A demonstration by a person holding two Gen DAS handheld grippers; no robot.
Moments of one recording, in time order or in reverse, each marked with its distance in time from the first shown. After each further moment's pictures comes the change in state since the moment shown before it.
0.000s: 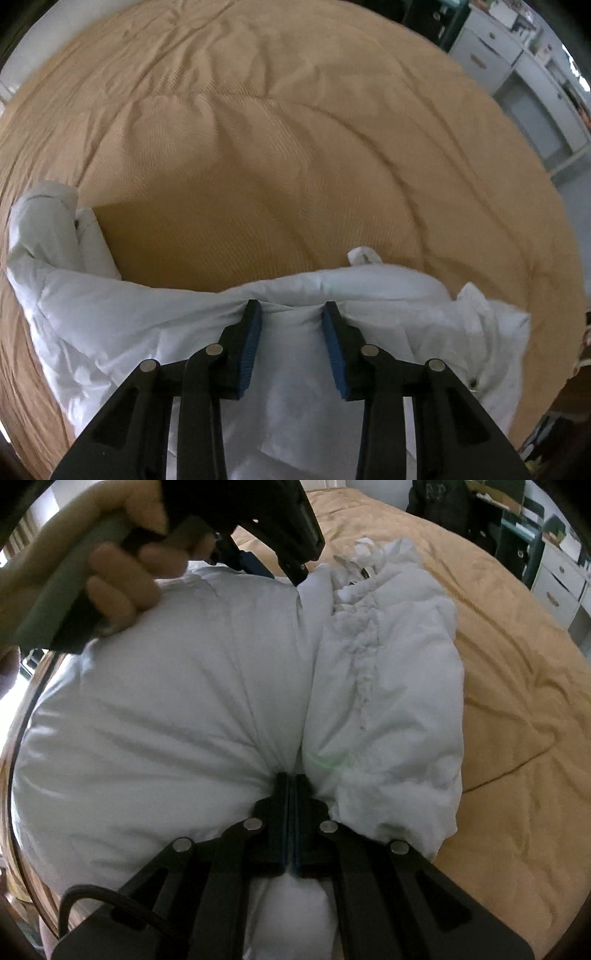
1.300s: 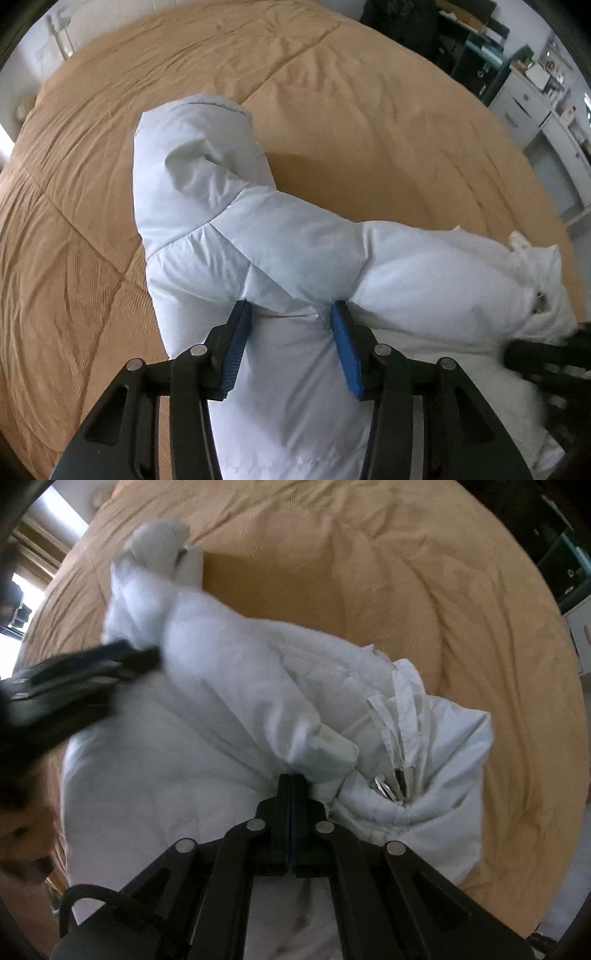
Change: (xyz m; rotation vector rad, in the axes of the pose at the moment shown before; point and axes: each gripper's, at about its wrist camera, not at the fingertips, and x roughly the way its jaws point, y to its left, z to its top) left arm -0.032 0.124 -0.082 -0.164 -0.122 0.049; right arm 0.031 0.041 0.159 -0.117 0.344 -0.031
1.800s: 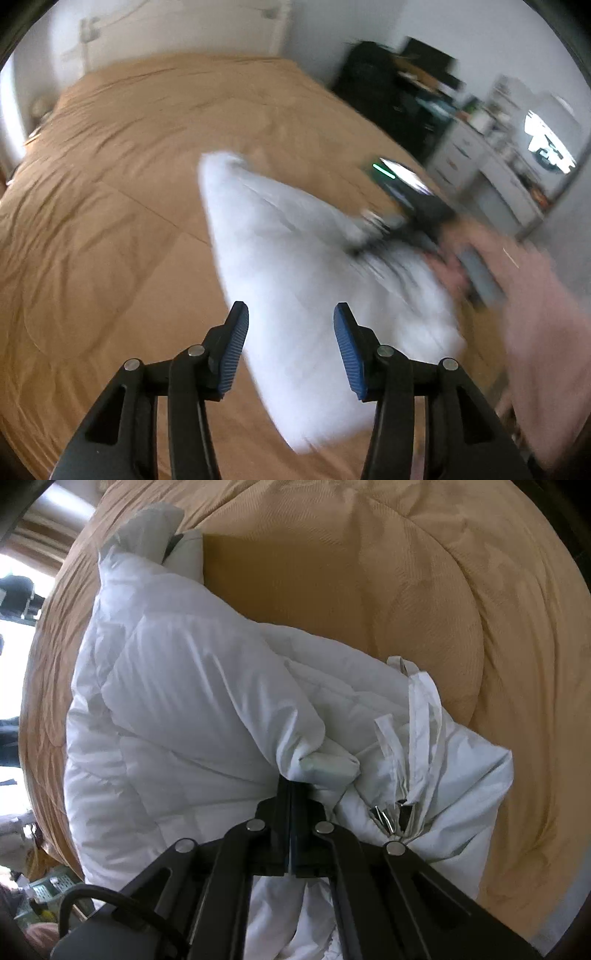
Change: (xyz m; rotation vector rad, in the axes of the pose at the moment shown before) left arm -0.205 0.011 -0.128 -0.067 -0.210 -0.135; right arm 0.041 0.002 0.051 -0.007 0.148 0.119
